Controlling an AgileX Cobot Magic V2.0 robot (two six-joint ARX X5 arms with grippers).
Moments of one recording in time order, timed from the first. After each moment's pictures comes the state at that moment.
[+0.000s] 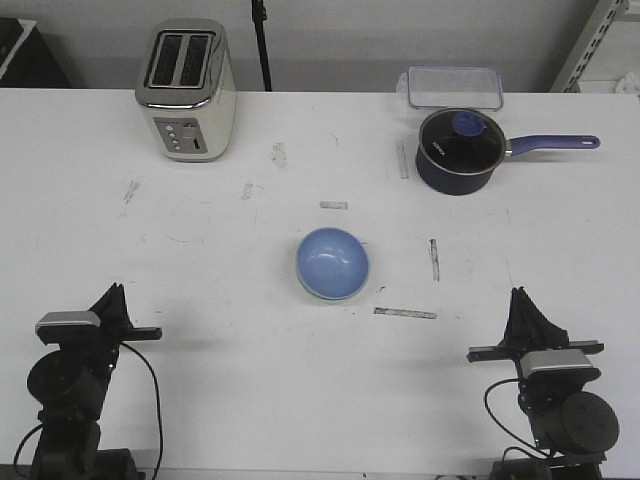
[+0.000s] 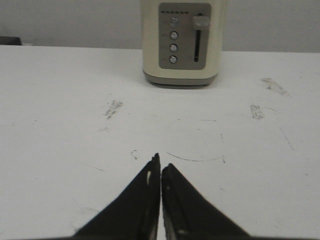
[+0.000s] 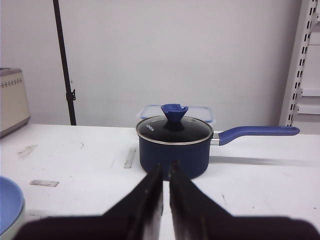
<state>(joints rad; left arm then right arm) 0.08 0.39 0.33 0.04 0.02 0.00 0.08 0.24 0.35 -0.06 0.00 0.01</state>
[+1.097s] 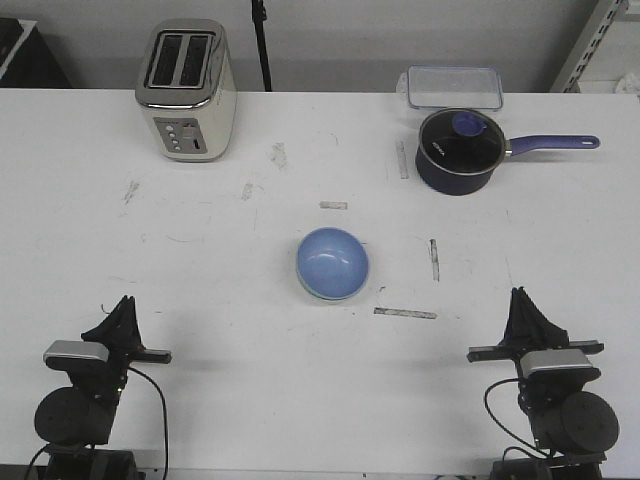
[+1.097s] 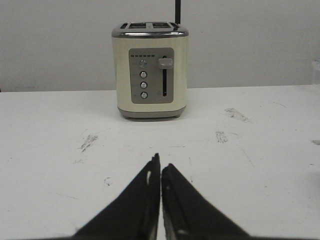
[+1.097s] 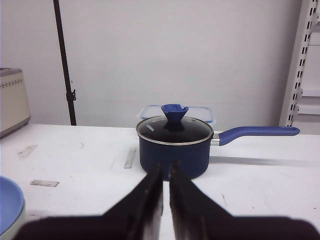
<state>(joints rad) -0.04 0.12 0.21 0.05 0.00 0.01 0.08 0.24 0.35 -0.06 0.00 0.01</state>
